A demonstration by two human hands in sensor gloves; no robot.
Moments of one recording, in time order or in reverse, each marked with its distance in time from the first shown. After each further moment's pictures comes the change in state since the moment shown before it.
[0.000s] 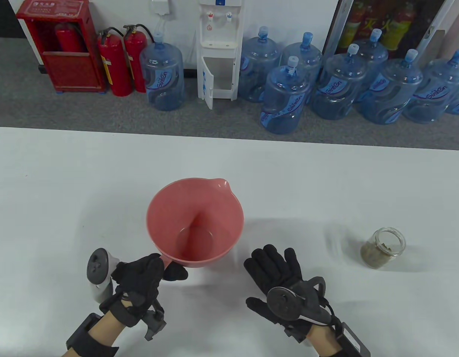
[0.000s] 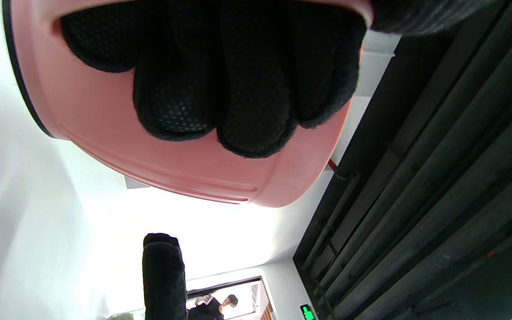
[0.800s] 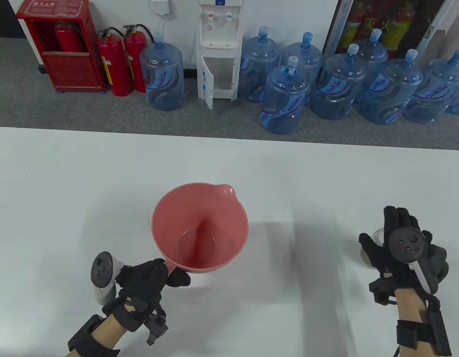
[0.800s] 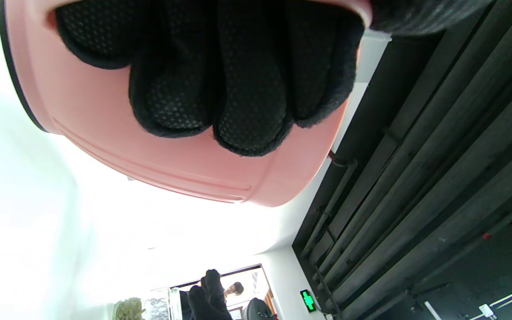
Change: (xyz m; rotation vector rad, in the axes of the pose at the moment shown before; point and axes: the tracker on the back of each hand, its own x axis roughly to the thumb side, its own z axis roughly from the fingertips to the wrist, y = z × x) left_hand -0.005 -0.007 0.003 -0.040 -0.017 -0.026; right_hand -0.238 -0.084 0.057 -0.163 0.919 -0.051
